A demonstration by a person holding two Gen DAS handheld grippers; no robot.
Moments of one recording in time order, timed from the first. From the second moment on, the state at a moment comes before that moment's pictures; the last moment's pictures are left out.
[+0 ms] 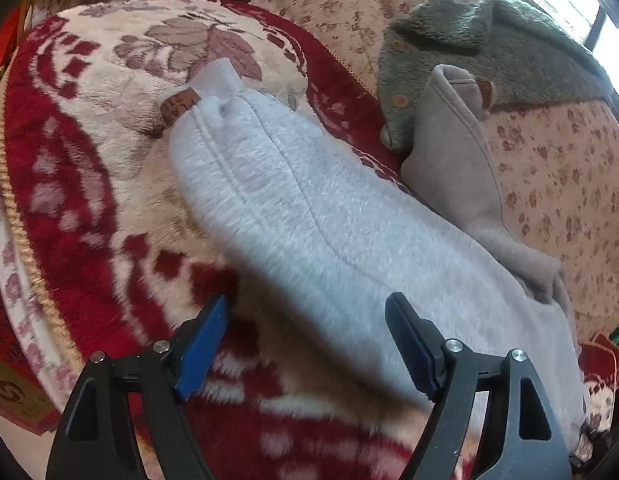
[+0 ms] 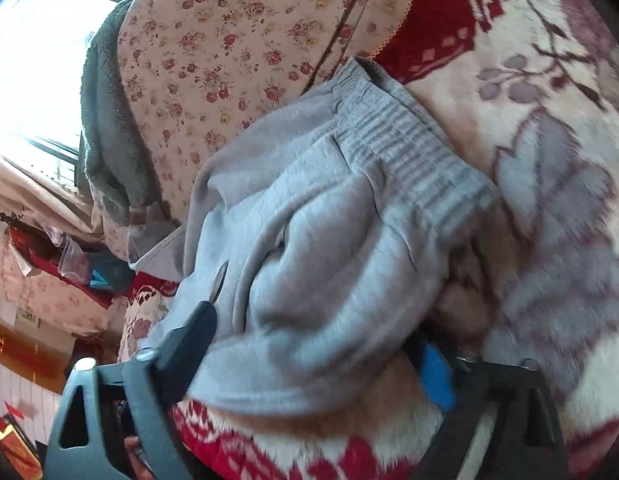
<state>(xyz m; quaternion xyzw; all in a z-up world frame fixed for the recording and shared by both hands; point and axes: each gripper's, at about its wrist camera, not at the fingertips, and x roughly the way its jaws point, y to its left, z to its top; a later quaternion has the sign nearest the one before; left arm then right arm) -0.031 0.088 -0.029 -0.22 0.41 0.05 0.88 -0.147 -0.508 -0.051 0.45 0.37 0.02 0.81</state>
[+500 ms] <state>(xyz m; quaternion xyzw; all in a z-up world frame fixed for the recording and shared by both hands) -0.032 0.082 -0.011 -0.22 0.39 -0.01 0.90 -0.170 -0.503 -0.009 0.42 0.34 0.09 0.84</state>
